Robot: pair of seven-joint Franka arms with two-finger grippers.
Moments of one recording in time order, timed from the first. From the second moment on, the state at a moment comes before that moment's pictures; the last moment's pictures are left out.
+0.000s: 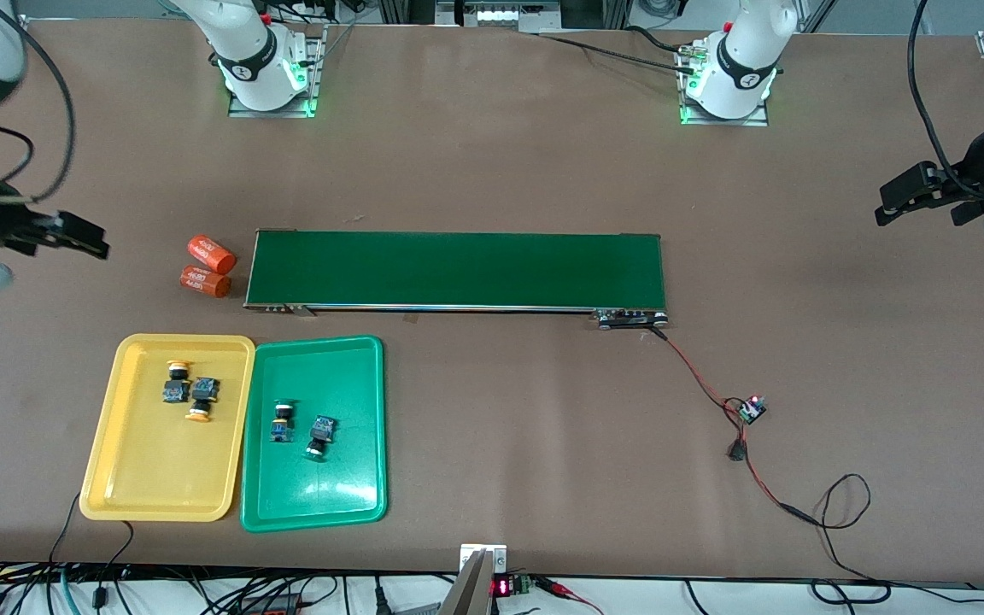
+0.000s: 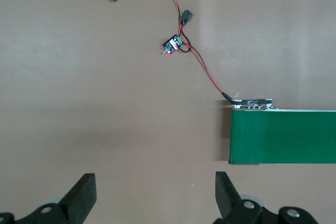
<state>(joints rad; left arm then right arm) 0.08 0.03 -0.08 -1.54 -0.02 1.56 -0.04 -0.03 0.10 0.00 -1.56 -0.03 1.61 0.00</state>
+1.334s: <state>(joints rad) 0.09 0.03 -0.07 -1.54 -0.02 1.56 -0.04 -0.15 -0.02 0.06 -1.59 -0.03 1.54 -0.10</state>
